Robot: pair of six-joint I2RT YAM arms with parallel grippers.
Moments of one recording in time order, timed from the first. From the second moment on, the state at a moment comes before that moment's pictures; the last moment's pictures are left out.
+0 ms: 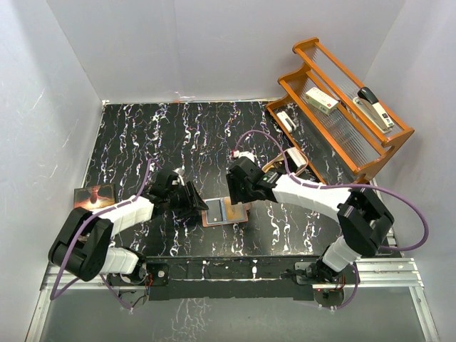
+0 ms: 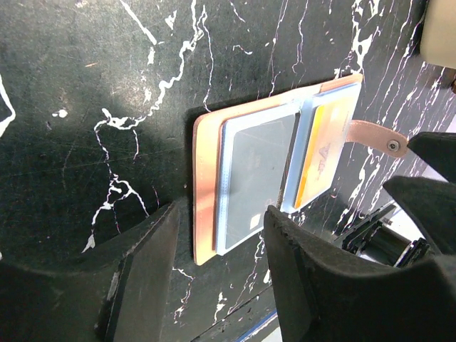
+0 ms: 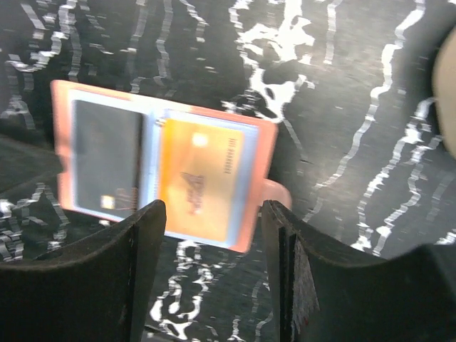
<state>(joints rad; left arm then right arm) -0.45 1.33 0.48 -0.07 0.36 -0.83 0.85 1.56 1.04 -0.45 0.12 0.57</state>
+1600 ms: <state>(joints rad) -0.46 1.29 0.51 0.18 0.54 -1.08 0.83 1.63 0.89 -0.27 -0.03 0.58</state>
